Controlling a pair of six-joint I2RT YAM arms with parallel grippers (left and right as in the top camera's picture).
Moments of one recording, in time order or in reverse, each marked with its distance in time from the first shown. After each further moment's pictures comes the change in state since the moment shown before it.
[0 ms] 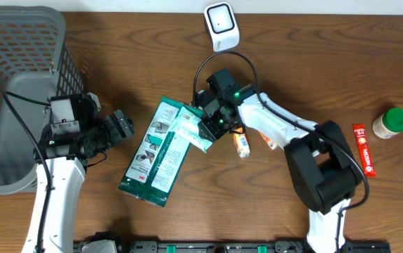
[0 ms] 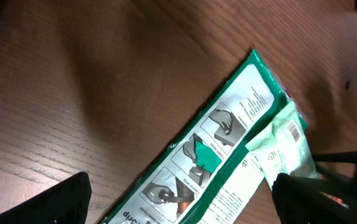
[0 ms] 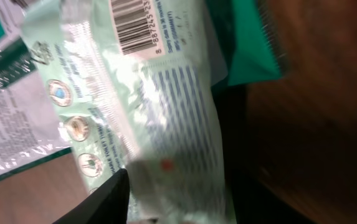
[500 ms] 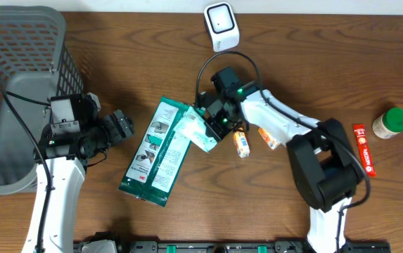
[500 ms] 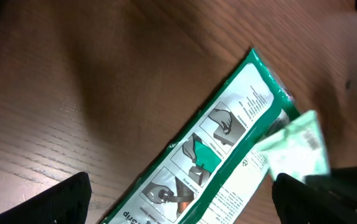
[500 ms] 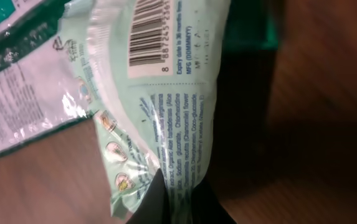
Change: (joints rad) left arm 0.000 0.000 0.000 0.000 0.000 0.000; right arm -0.045 -0.035 0.021 -0.092 -0.035 -0.072
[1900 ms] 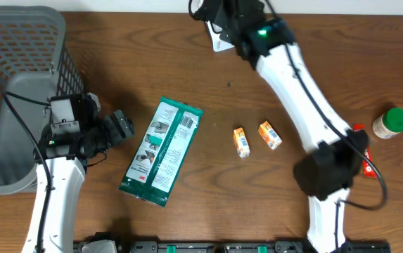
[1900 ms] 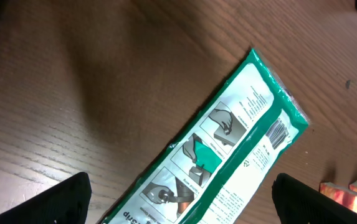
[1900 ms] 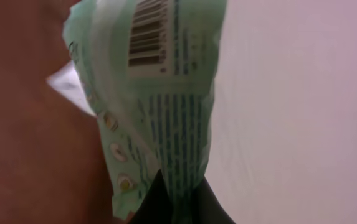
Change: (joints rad) left arm 0.000 0.000 0.000 0.000 0.000 0.000; right arm -0.053 0.119 0.752 0.079 0.797 -0.690
